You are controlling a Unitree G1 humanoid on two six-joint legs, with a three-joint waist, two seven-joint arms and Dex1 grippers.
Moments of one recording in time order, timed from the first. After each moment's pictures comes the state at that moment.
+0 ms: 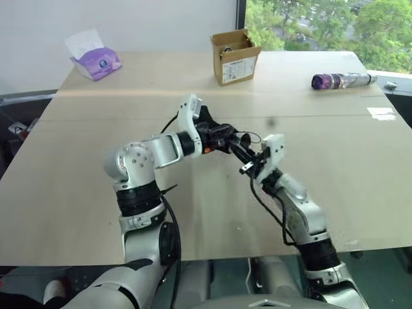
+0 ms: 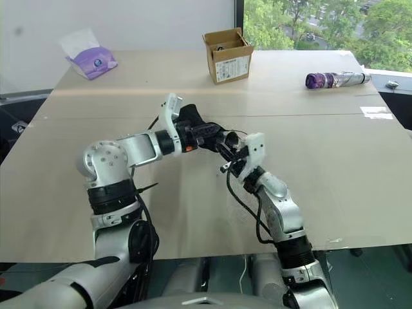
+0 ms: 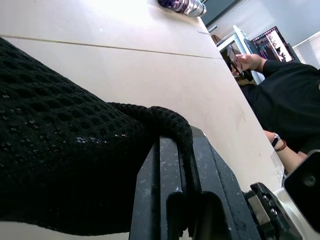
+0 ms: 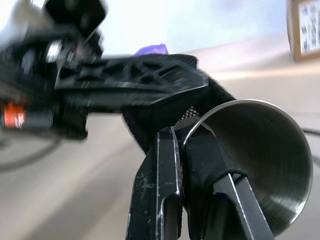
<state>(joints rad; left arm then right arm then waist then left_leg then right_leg) -0.76 0.12 0.38 -0.13 -0.64 1.46 -0.34 -0.29 0.00 0.18 -0.03 0.28 0.16 0.47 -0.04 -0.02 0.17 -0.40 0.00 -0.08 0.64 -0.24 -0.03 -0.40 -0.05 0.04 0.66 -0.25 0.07</state>
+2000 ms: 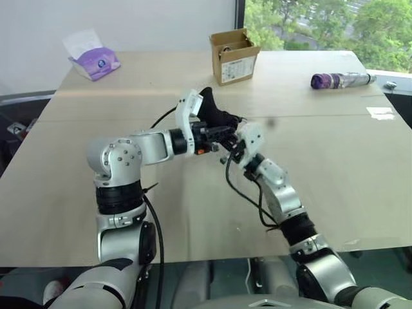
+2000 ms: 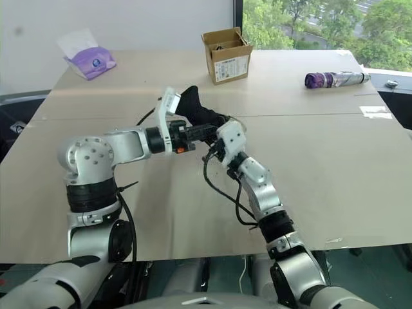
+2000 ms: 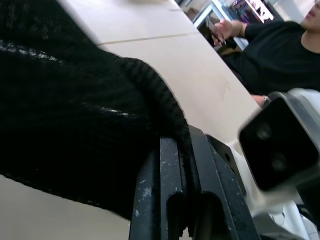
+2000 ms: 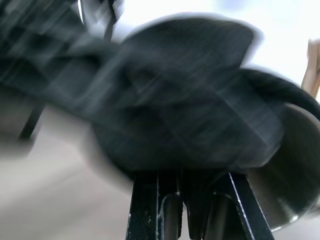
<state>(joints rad) -0.74 0.33 0.23 -0.16 -0.80 1.41 -0.44 -0.52 0.07 0.19 0.35 0.21 -0.14 0.50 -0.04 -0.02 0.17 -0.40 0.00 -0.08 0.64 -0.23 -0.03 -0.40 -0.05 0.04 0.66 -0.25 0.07</state>
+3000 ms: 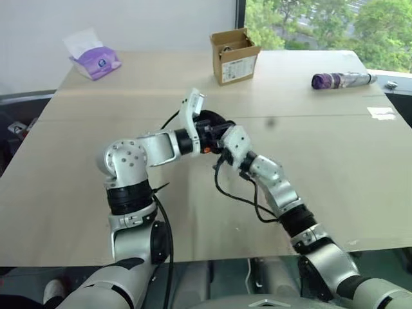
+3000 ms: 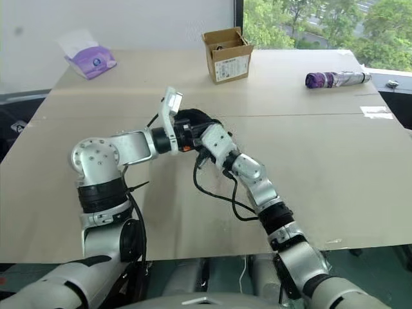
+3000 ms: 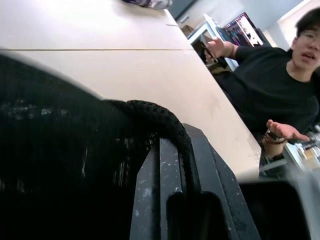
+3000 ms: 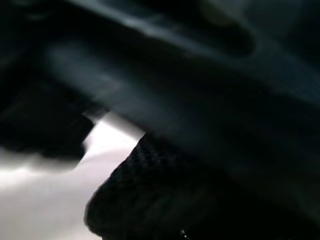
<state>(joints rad) -0.75 0.21 0.34 -0.13 -0.82 1.45 -0.31 -0.62 -0.09 0.40 0.45 -0.17 -0.39 0.53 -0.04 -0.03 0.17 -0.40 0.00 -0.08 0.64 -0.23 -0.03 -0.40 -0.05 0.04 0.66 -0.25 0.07</state>
